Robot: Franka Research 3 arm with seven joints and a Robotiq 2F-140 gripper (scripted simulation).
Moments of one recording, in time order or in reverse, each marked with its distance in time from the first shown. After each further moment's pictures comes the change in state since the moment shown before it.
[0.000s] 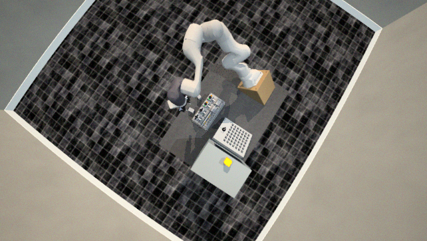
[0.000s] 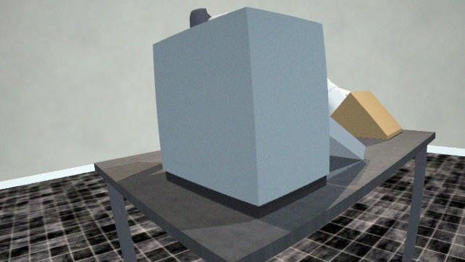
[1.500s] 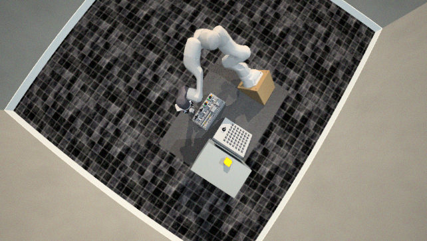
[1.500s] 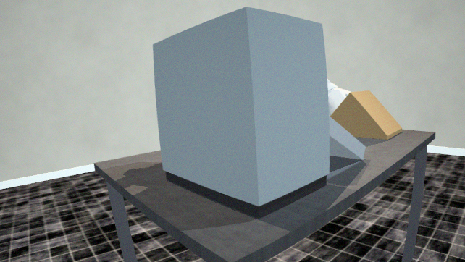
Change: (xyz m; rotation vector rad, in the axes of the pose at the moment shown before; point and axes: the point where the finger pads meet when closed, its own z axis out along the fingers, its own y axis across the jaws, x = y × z) arm 0.002 0.006 0.165 -0.021 0.008 0.038
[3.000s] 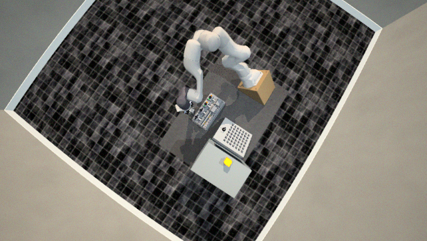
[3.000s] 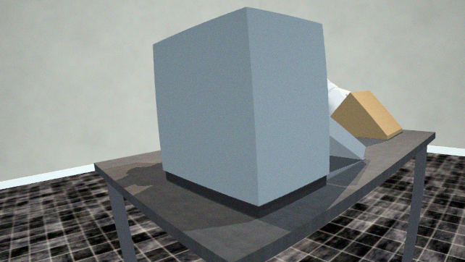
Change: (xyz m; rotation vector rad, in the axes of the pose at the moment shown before) arm -0.001 -0.009 0.013 0.026 -0.005 0.005
